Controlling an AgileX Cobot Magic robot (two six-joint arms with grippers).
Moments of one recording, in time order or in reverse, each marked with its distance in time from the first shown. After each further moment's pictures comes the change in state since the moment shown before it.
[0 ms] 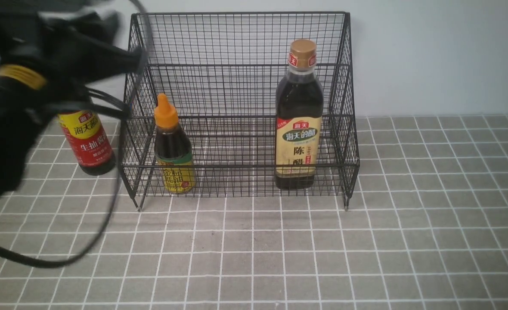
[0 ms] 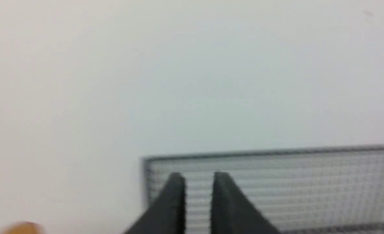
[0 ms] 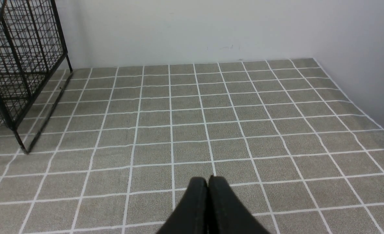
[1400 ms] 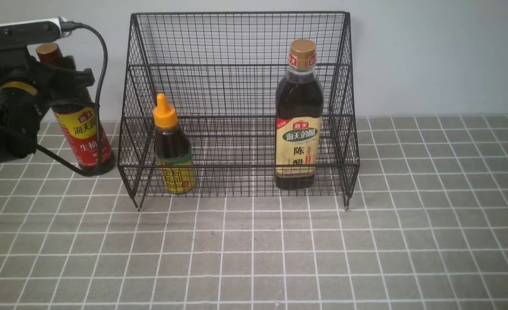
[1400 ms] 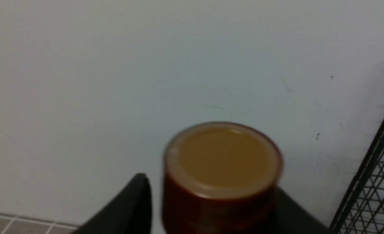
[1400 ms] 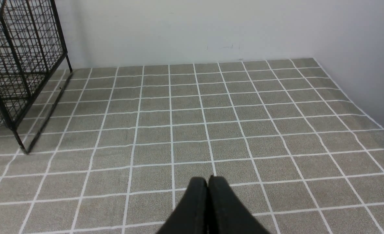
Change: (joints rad) right arm 0.000 0.000 0.000 0.000 0.000 0.001; left arm 0.268 0.529 -0.227 0.101 -0.061 -0.143
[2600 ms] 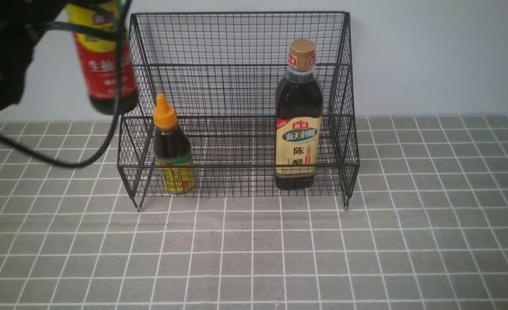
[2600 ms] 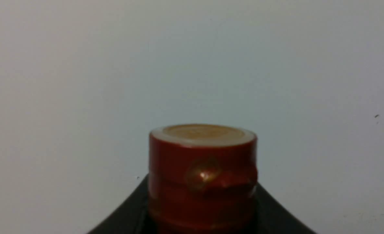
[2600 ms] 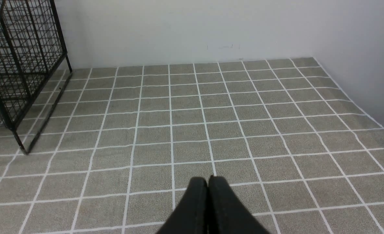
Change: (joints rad) right arm 0.000 0.000 0.000 0.001 0.000 0.002; left arm -0.243 -0.321 -0.111 0.185 0.042 -0.077
